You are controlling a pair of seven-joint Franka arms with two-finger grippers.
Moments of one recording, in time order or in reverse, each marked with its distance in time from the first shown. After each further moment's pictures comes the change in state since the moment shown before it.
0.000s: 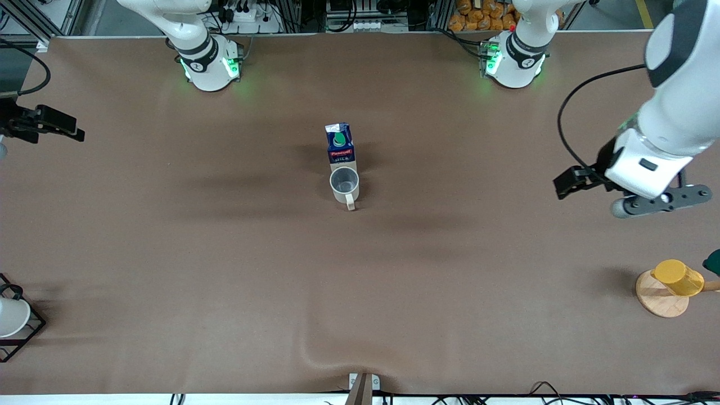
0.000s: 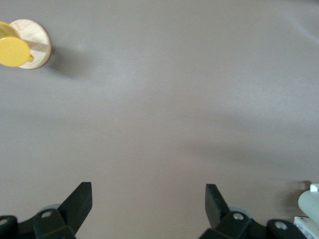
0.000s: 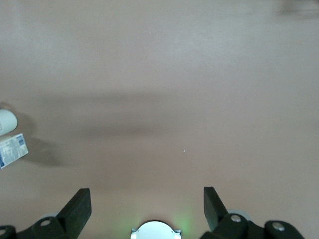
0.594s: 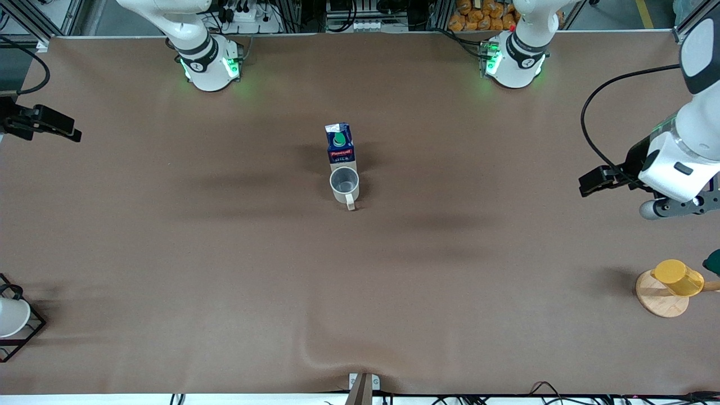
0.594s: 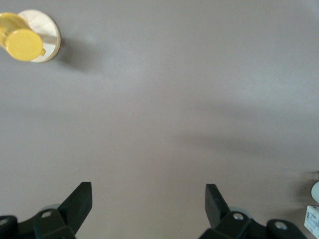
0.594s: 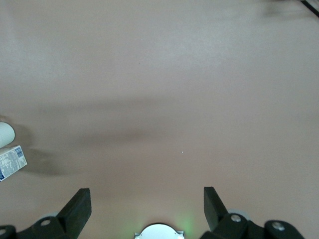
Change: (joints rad) left arm 0.063 -0.013 0.010 0.000 -0.030 -0.053 0.083; right arm 0.009 0.000 -0.003 0.021 -0.014 0.000 0.043
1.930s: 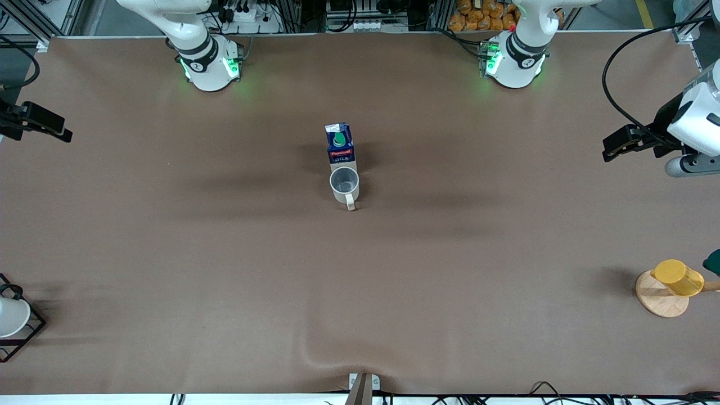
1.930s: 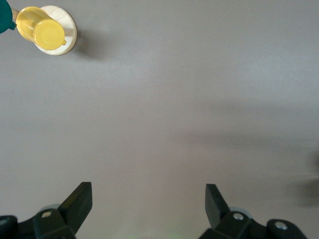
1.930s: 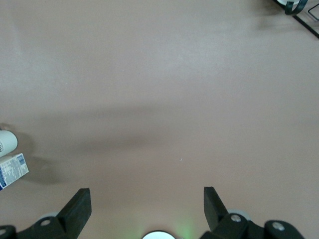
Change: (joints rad) left arm -0.359 -0.170 0.462 -0.103 -0.080 -0.040 0.188; right arm -0.002 0.008 -0.001 0.034 -0.001 0.021 0.000
